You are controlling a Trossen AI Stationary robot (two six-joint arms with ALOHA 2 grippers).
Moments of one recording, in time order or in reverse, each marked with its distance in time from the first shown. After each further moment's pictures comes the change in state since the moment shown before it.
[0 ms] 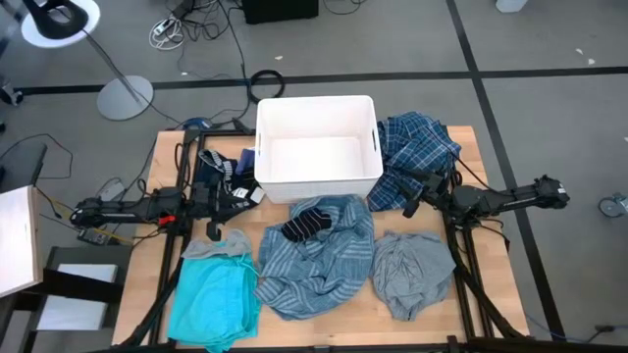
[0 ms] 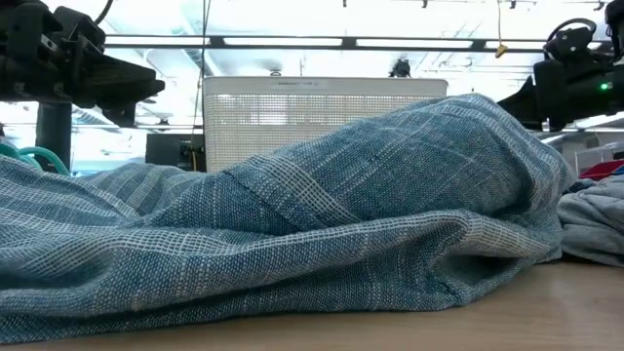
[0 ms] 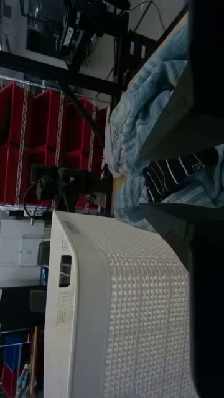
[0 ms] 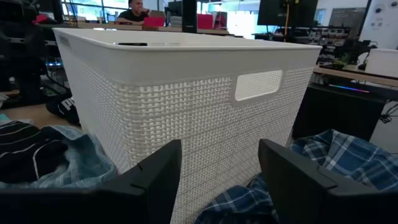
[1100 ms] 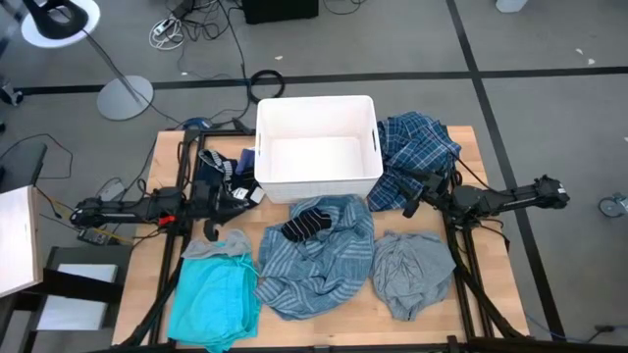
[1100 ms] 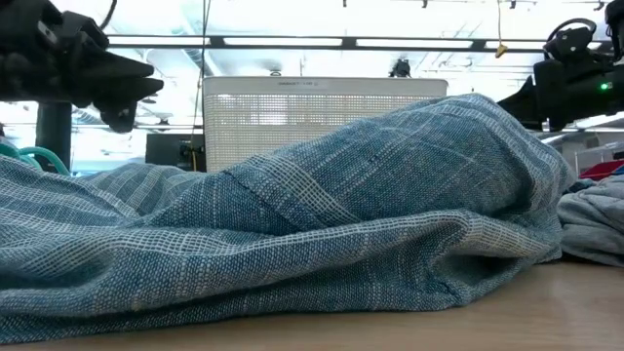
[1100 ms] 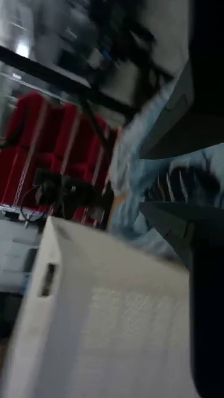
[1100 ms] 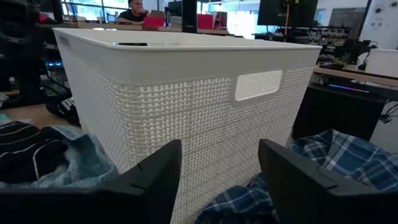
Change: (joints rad) left arm 0.000 0.000 0.000 0.005 0.041 -0.229; right arm 0.000 0.000 0.000 0.000 0.000 0.000
